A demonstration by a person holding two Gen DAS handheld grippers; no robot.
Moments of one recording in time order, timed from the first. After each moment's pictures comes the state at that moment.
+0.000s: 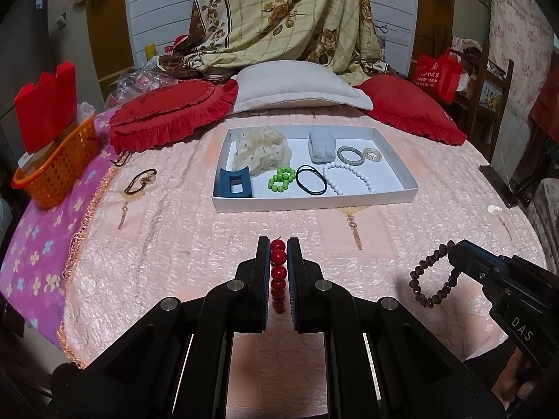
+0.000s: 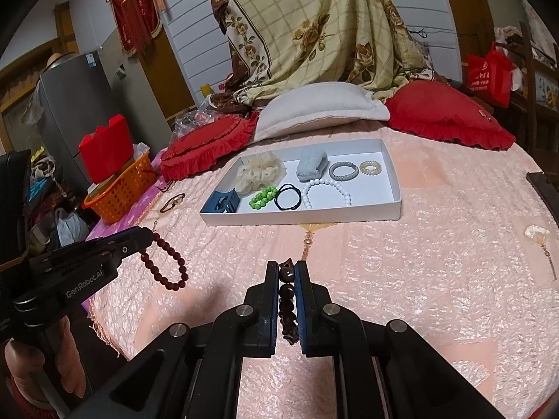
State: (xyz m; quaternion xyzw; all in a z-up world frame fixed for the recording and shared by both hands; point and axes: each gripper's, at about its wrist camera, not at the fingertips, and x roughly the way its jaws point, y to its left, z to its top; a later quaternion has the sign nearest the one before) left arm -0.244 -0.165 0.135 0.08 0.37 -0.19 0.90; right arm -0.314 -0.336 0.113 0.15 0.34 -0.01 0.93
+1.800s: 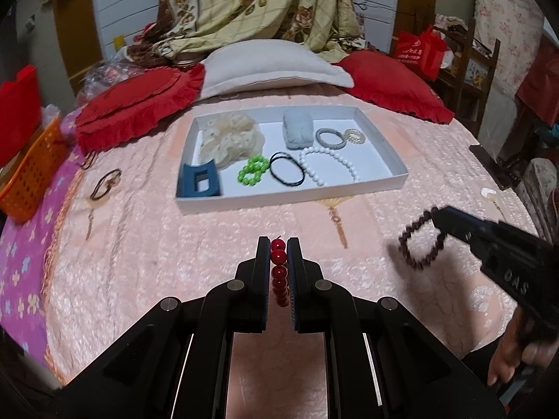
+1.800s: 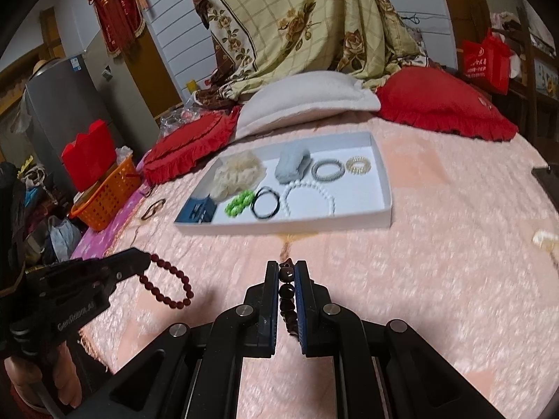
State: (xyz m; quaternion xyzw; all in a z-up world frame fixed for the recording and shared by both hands) left arm -0.212 -0.198 0.119 0.10 0.41 -0.24 0.87; right arm -0.275 -0.374 0.102 0.16 0.35 -0.02 0.92
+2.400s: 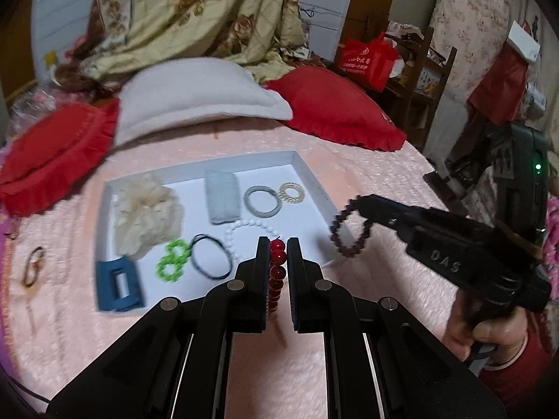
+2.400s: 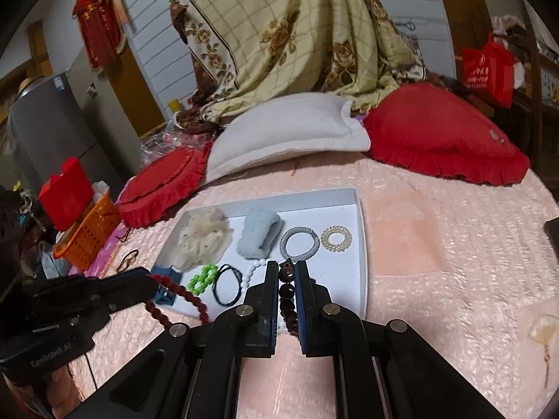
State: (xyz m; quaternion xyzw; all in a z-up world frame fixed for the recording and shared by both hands) left arm -0.121 -0.286 0.145 0.07 0.42 -0.36 0.83; right arm -0.172 -0.450 0.123 0.17 0.35 -0.03 0.92
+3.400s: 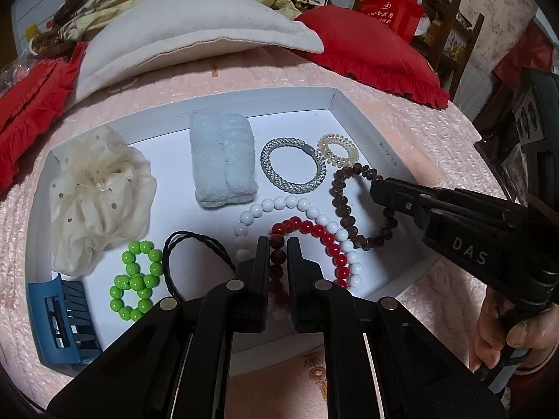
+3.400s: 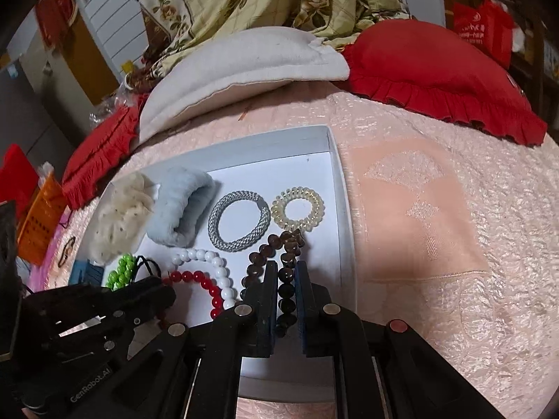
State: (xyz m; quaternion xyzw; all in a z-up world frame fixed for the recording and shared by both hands) left arm -0.058 -0.330 0.041 0.11 0.48 -0.34 0.80; right arm -0.104 -0.478 0.037 0.17 0.44 -0.07 0.88
